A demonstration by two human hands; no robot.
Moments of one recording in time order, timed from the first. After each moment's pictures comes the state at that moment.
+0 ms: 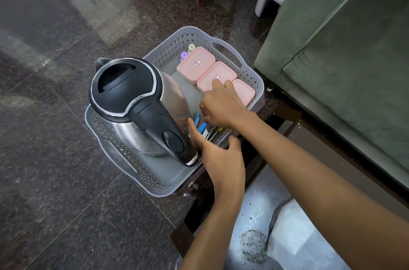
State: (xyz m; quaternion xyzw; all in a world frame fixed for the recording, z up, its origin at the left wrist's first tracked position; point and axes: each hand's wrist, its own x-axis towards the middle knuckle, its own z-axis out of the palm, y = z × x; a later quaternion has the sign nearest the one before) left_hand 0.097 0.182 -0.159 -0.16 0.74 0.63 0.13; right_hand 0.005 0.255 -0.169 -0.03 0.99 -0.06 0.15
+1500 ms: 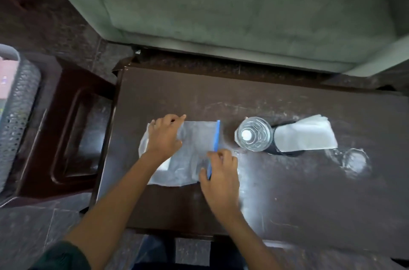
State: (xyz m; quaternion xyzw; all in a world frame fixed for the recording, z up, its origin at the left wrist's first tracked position) left_hand 0.309 0.289 -0.286 0.55 0.79 -0.03 0.26; right_hand 0.488 0.261 -0.245 0.59 0.75 -0.27 -0.09
